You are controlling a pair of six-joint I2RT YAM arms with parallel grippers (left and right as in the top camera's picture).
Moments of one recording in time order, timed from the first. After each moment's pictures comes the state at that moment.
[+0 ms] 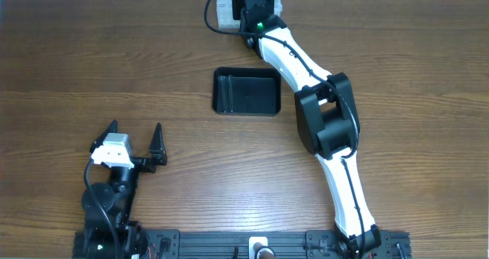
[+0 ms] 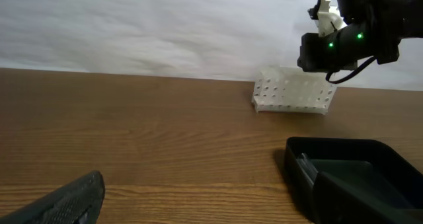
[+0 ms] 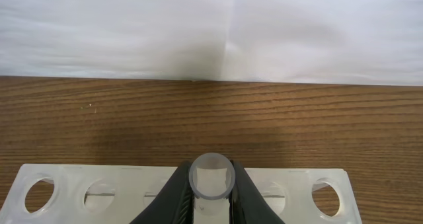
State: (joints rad) left arm -0.01 0.01 0.01 -0.07 0.08 -0.10; right arm 0.43 2.46 2.05 -0.15 0.40 0.20
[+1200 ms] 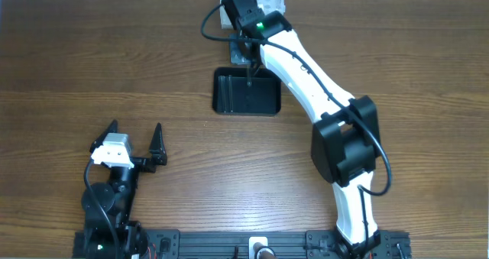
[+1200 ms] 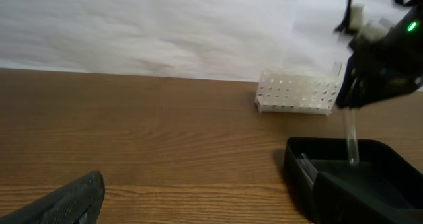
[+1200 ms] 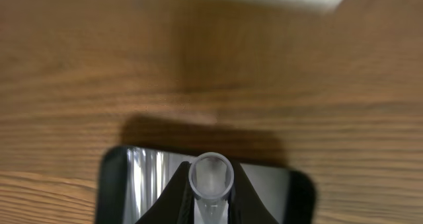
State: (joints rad) left arm -0.01 0.01 0.01 -0.07 0.08 -0.10; right arm 0.51 2.18 1.93 -0.91 0.12 0.39
